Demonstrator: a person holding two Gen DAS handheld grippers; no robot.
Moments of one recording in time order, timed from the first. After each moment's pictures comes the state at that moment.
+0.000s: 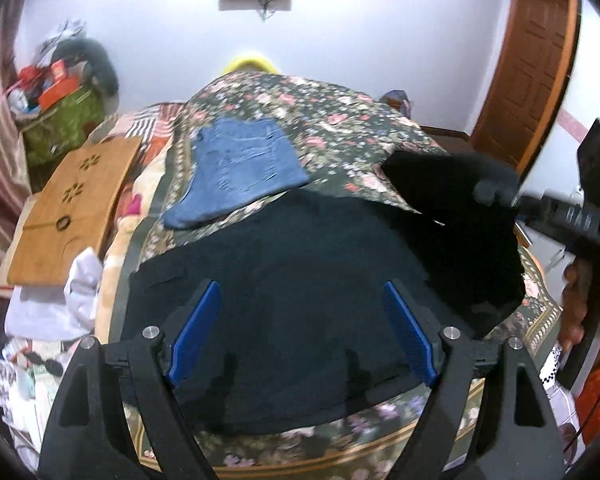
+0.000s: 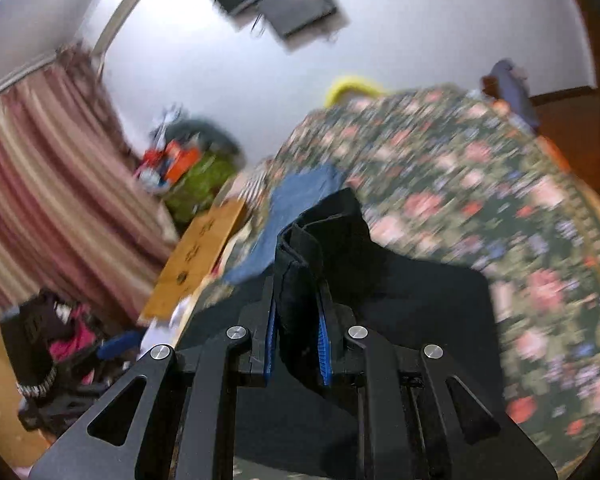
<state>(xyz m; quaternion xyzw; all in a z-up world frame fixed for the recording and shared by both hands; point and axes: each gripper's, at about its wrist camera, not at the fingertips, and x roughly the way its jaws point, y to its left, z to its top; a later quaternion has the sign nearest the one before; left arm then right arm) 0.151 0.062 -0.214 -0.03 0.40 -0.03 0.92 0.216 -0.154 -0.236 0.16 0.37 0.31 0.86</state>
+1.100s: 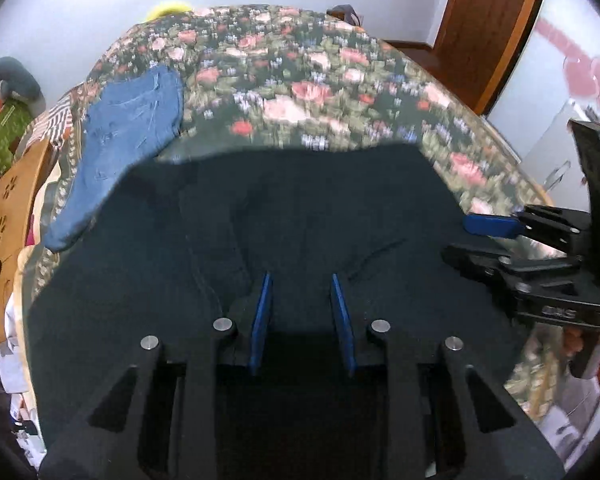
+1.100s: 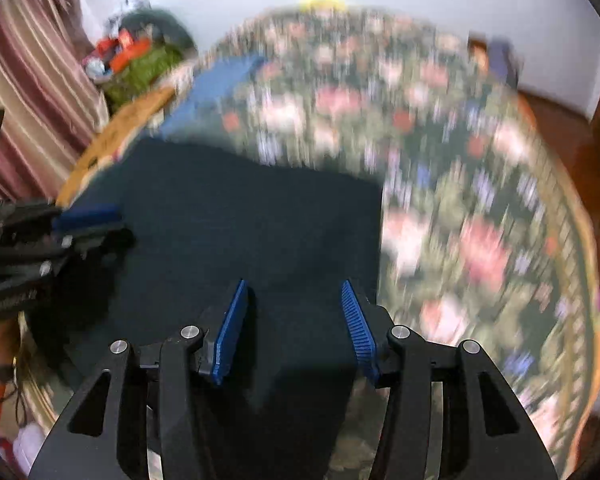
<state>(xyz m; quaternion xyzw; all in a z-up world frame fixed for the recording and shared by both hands) 0.254 -0.062 -0.296 0.06 0.50 -0.12 0.86 0.245 -0.221 -0.328 0.02 0.48 0.26 0.84</state>
